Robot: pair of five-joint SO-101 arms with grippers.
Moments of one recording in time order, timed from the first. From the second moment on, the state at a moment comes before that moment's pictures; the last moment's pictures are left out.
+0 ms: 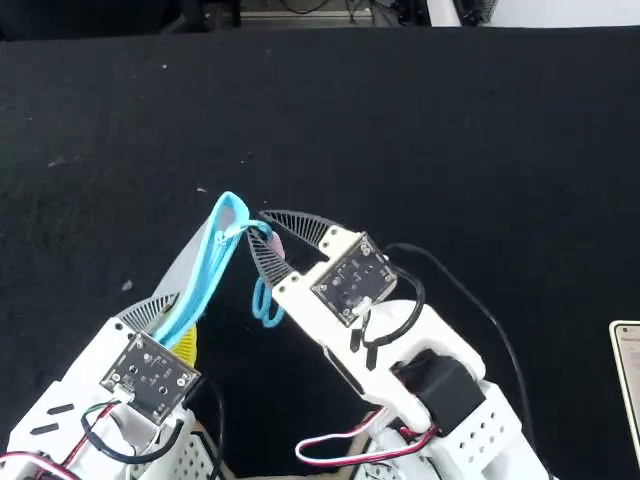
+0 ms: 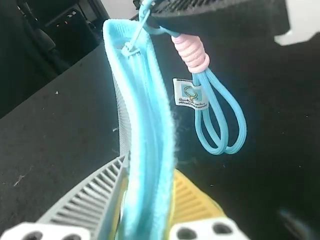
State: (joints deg) left arm 12.8 -104.8 47.1 93.8 -26.1; right arm -36.6 -75.0 57.5 37.0 11.5
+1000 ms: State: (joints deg) left arm 12.9 -104.7 47.6 93.6 -26.1; right arm -27.6 -59.7 56.7 24.7 11.3
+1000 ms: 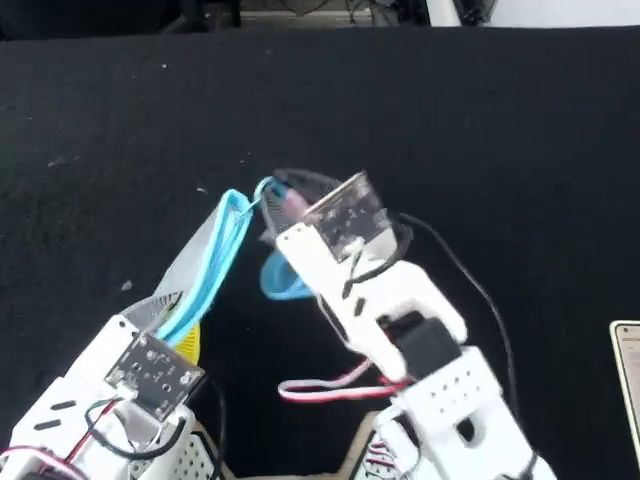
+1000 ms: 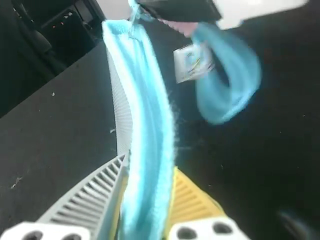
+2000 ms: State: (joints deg) left arm 12.8 -104.7 47.2 93.8 -26.0; right arm -42.5 -78.3 41.2 63.0 10.9
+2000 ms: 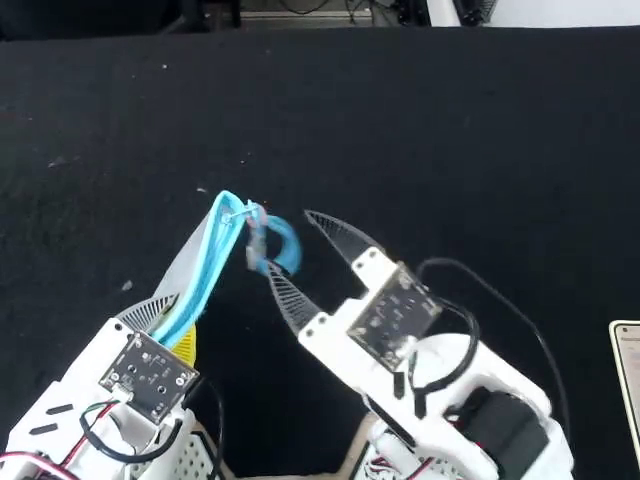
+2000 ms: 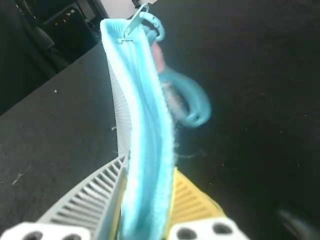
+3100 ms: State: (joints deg) left arm -14.2 -99.0 62.5 58.8 -17.5; right arm -26.5 -79.7 89.6 29.9 10.8
